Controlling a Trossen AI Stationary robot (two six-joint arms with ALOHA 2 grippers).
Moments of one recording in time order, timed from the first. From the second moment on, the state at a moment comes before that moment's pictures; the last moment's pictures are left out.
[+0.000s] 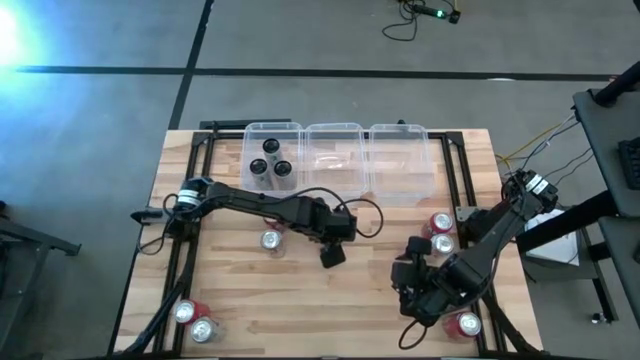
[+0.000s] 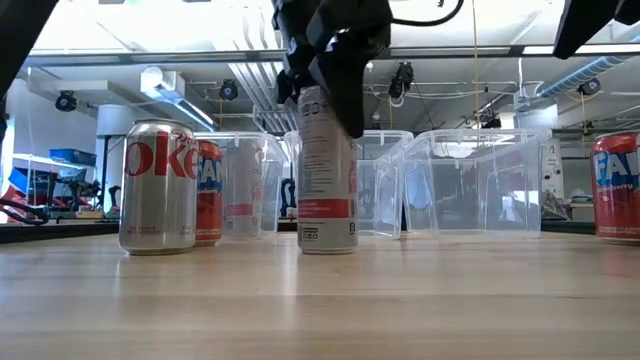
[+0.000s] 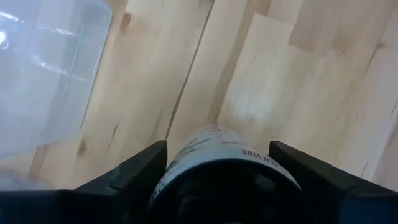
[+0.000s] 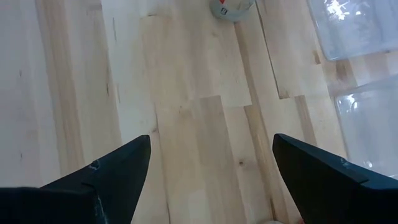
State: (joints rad) left arm -0.14 2.06 1.82 -1.00 -0.16 -0.46; right arm 0.76 1.59 1.31 -1.11 0.47 0.86
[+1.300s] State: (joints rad) left arm -0.13 2.02 2.23 -1.38 -0.19 -0.38; right arm 0.79 1.59 1.34 -1.12 0.47 0.87
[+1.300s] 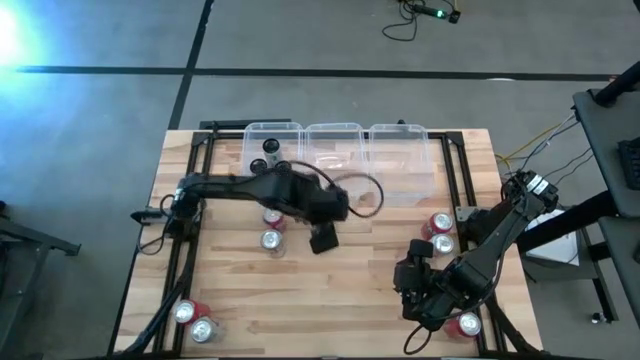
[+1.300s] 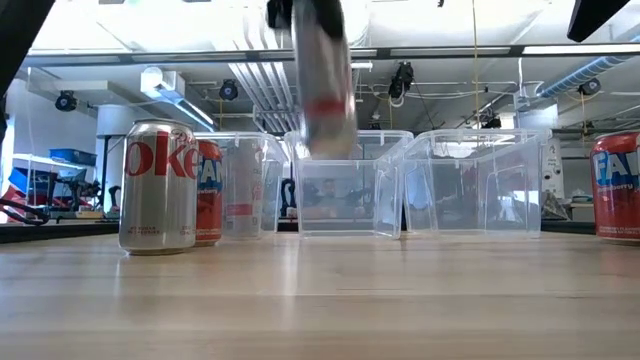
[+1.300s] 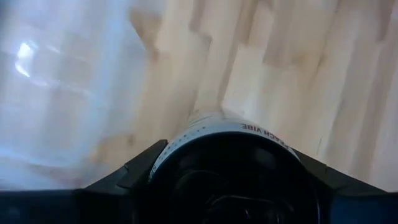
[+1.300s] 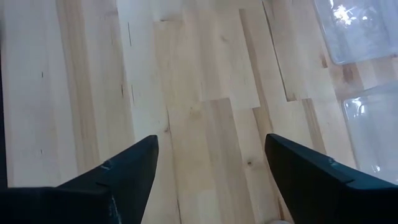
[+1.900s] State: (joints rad) left arm 0.26 1.64 1.89 -1.25 -0.40 -0.47; right arm 0.79 1.59 1.33 -1.10 0.50 0.86
